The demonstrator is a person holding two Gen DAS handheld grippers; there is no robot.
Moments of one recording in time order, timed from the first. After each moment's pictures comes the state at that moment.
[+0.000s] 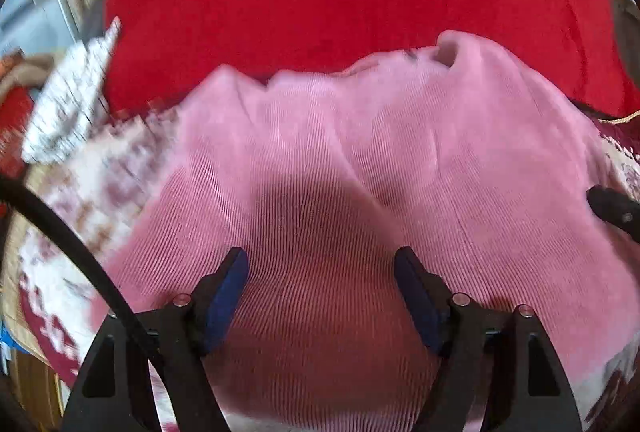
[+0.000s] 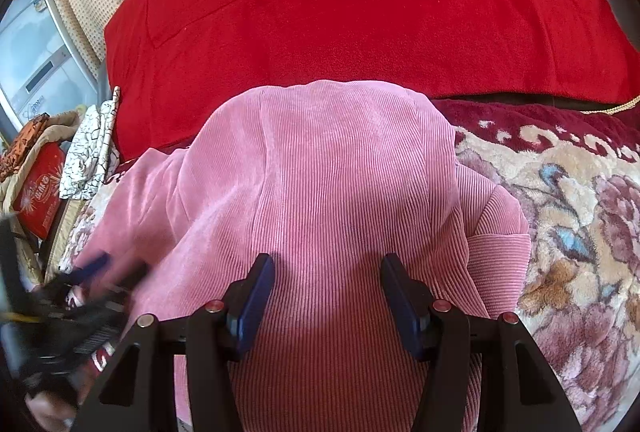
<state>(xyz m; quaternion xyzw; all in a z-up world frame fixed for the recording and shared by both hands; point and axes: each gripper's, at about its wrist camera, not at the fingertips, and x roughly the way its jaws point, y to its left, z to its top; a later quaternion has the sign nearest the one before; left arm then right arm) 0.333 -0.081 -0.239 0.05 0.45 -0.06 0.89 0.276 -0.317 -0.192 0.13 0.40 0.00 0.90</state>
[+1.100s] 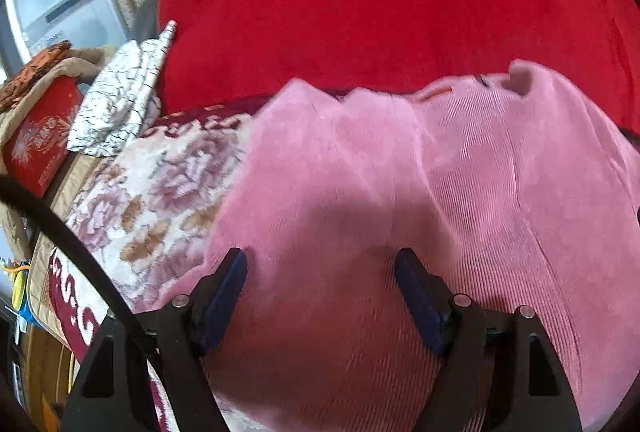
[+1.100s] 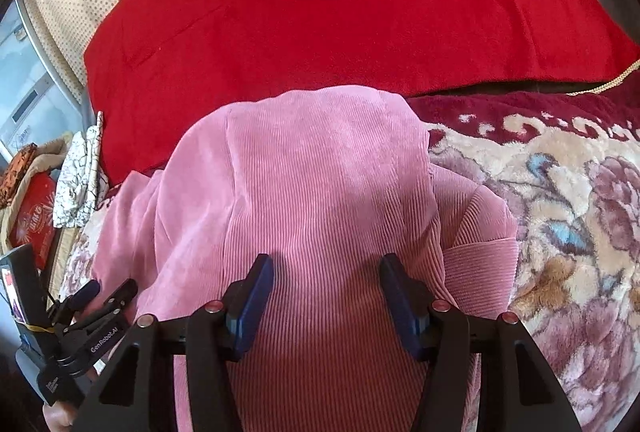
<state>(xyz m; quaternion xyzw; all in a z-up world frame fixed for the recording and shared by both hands) 0.334 -0.059 -0.223 0.06 0.41 0.04 0.91 0.281 -0.338 -0.196 0.17 0.39 -0.03 0.90</state>
